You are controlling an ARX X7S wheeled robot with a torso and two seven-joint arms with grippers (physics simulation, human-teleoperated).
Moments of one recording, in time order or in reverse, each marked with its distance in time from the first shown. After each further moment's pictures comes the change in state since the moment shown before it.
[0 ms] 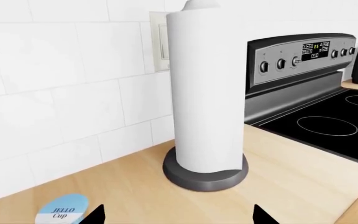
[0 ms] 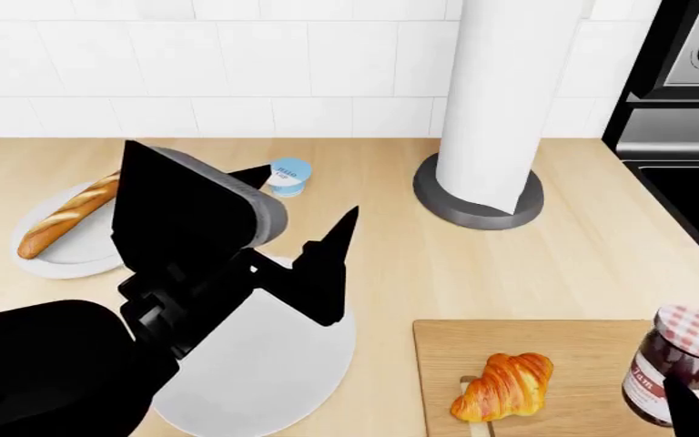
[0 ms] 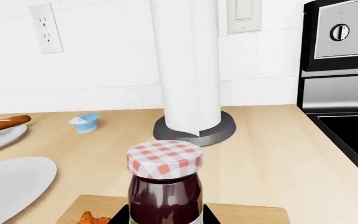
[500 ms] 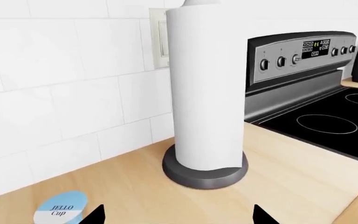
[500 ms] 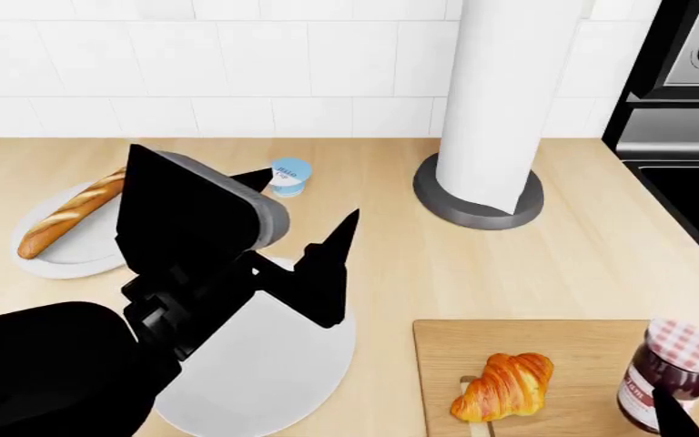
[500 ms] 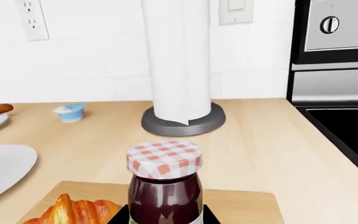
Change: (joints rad) left arm 0.007 0.000 0.010 -0.005 0.011 0.008 0.007; right arm -0.082 -0.103 -0.216 0.070 -0.320 -0.264 -0.114
